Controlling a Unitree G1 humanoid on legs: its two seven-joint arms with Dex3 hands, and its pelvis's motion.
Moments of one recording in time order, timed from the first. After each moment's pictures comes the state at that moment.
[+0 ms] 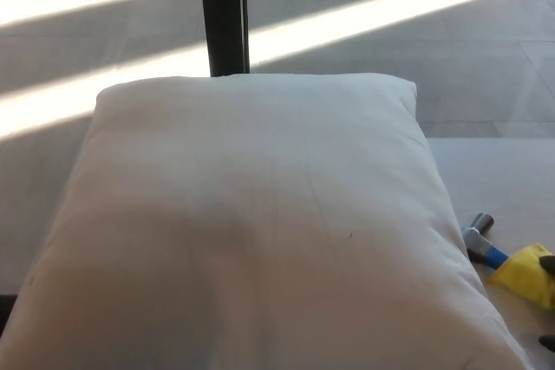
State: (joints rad) left_arm 0.10 0.66 0.58 1.27 -0.30 -0.07 -0.25; right_arm -0.17 -0.70 0.13 0.43 -0.35 -0.07 0.12
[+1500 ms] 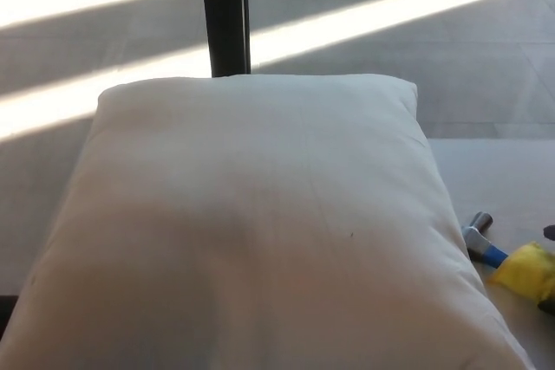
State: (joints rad) left_arm 0.14 0.65 0.57 1.27 -0.30 -0.09 -0.26; right_arm -0.51 -0.69 0.39 0.70 -0.48 0.14 0.12
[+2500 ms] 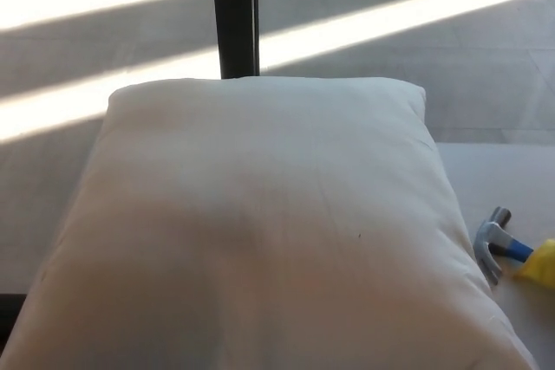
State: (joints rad) left_arm 0.13 0.65 0.53 1.27 -0.28 -0.10 -0.26; right_arm -0.58 -0.70 0.59 0.81 -0.67 0.26 0.10
